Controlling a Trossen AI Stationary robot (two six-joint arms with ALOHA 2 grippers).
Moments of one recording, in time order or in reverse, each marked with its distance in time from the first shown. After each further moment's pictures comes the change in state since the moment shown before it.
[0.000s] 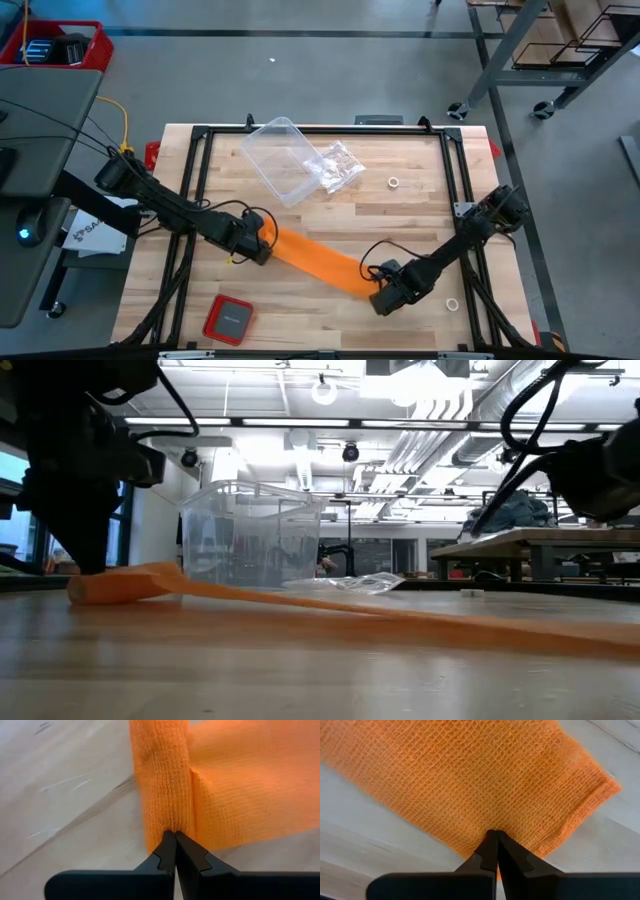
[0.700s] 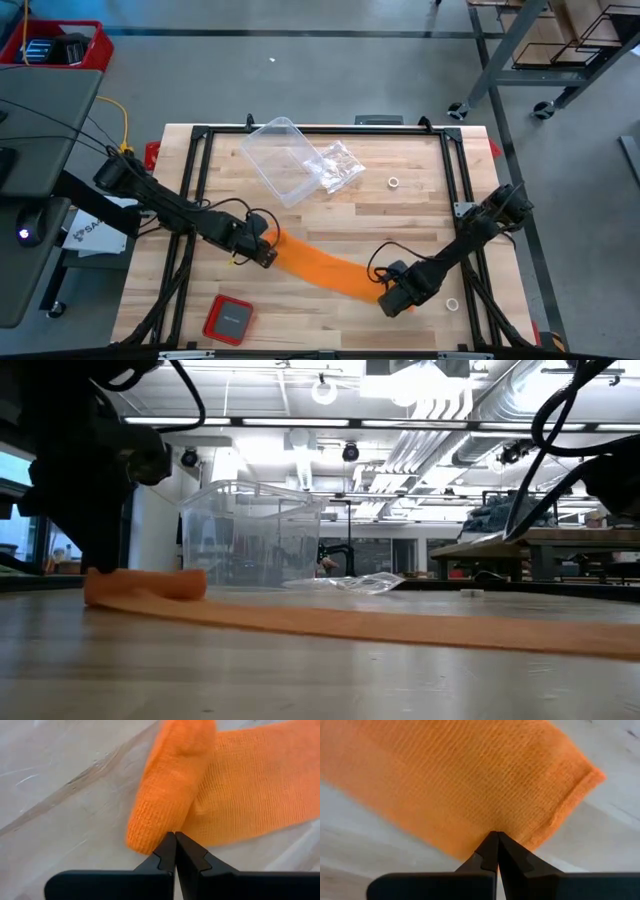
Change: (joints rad) left arm -0.008 -0.026 -0.001 0.110 0.047 -0.025; right arm 0.020 -0.047 -0.006 -0.044 -0.040 0.015
